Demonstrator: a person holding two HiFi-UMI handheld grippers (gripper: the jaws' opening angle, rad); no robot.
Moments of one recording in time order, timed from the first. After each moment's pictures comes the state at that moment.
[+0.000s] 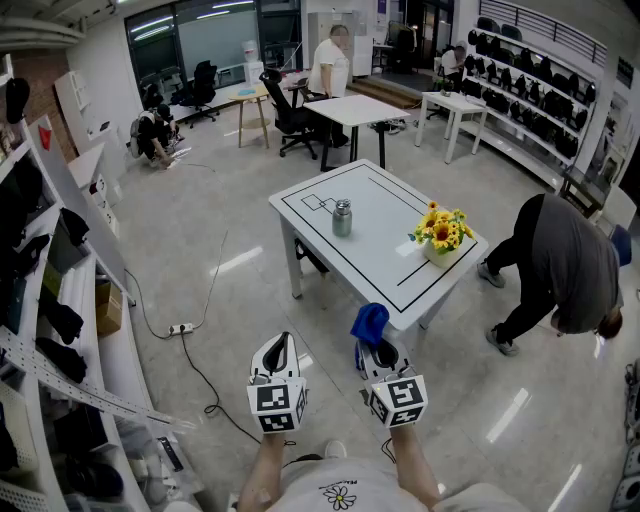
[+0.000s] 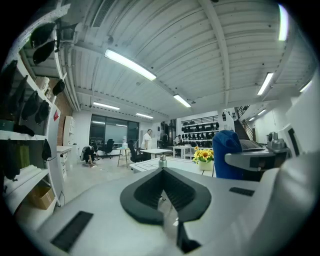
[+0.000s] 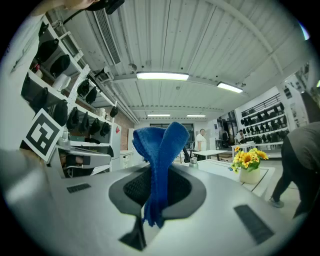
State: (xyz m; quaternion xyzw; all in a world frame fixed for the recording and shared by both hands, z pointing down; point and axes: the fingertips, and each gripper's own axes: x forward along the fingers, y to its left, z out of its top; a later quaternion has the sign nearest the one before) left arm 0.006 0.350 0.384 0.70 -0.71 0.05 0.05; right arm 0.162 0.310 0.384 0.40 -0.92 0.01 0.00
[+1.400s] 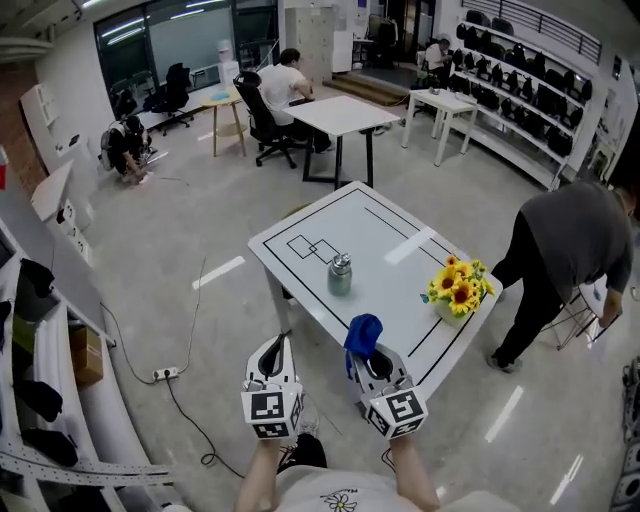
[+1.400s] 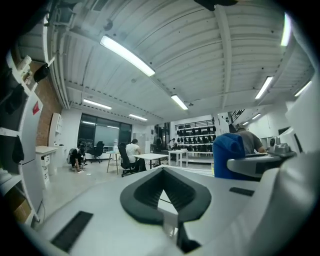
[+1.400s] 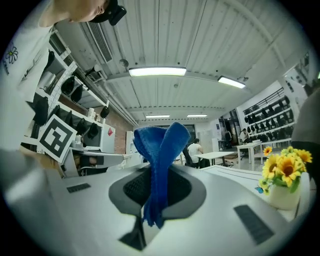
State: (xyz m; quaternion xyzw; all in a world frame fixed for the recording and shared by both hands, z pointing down) left arm -0.064 0.094 0.372 0.74 -0.67 0.03 0.04; right arm 0.083 0.085 0.377 0.39 -0.92 0.01 -0.02
